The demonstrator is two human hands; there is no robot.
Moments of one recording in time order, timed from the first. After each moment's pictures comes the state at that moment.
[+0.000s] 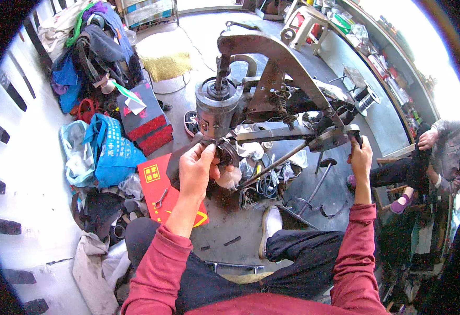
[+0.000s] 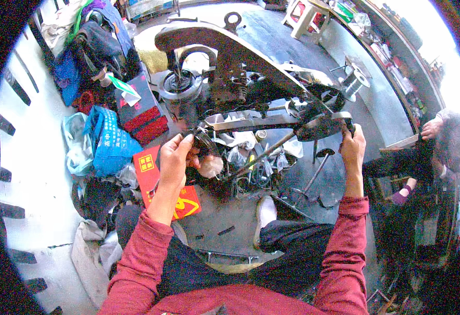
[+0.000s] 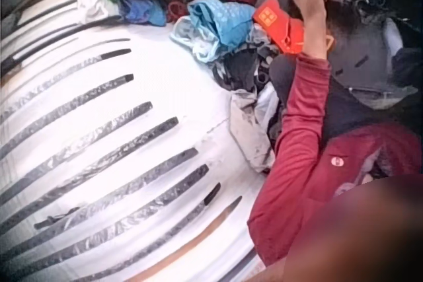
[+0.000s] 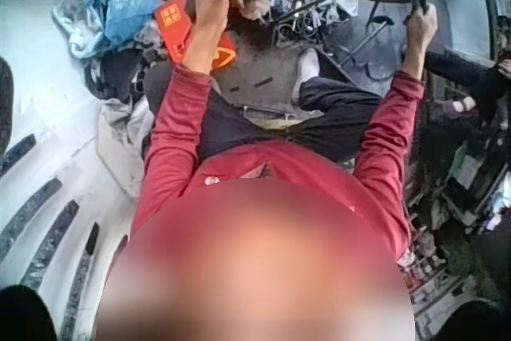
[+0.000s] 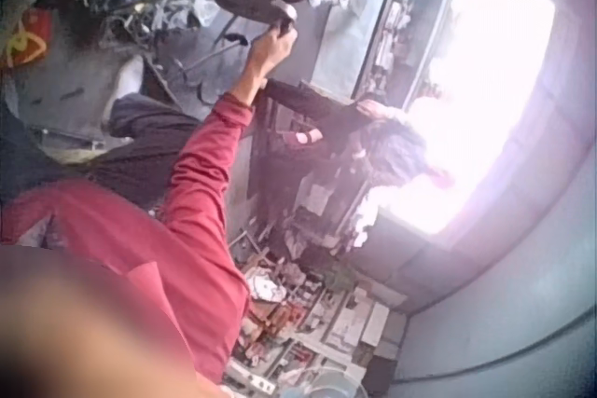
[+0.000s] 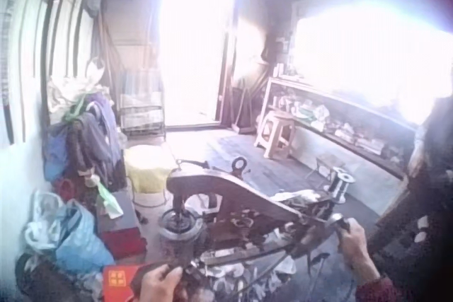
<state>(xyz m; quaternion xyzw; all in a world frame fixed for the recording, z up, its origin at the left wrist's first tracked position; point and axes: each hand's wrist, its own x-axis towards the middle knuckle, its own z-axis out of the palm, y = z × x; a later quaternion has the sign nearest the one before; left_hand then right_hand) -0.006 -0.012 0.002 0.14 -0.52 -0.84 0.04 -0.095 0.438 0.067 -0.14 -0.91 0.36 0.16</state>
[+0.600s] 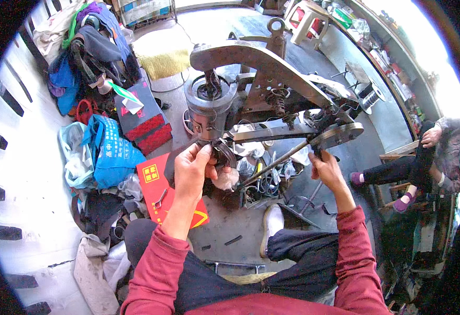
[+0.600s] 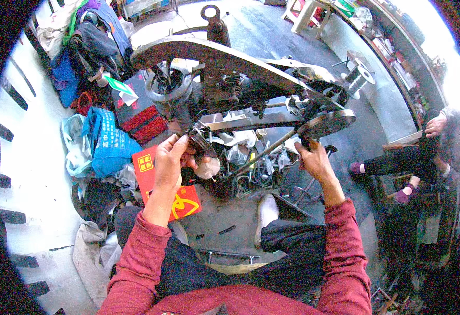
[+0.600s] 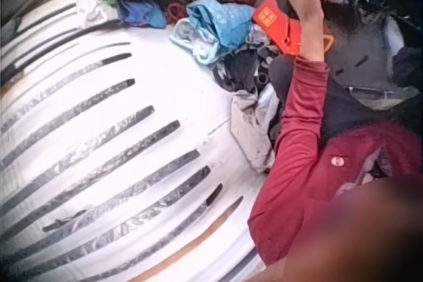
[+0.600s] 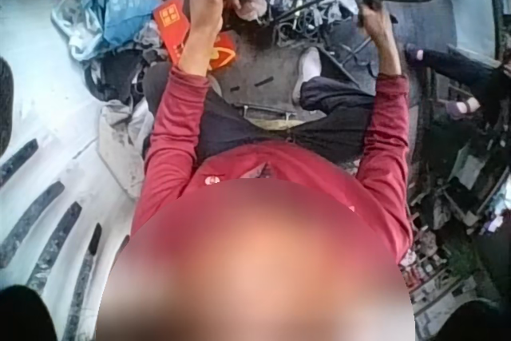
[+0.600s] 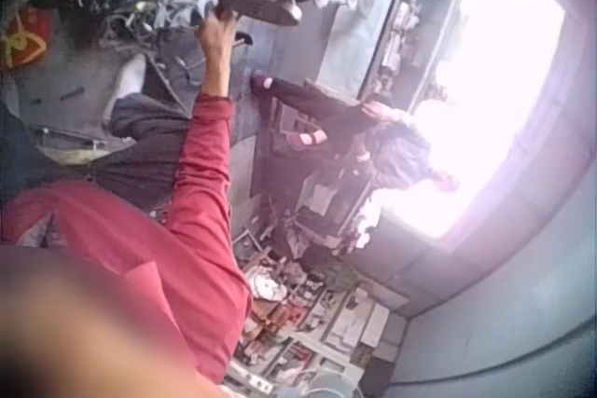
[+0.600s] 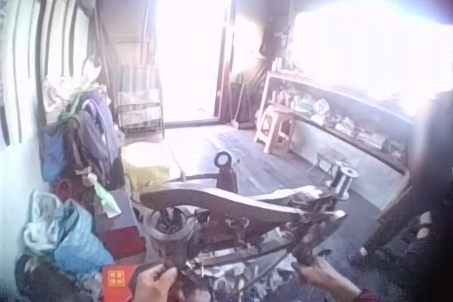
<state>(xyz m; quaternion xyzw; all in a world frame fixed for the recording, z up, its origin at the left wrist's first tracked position) -0.007 -0.017 0.000 0.12 -0.54 -0.83 0.02 -0.070 0.369 0.005 -0.07 -0.89 0.44 -0.12</state>
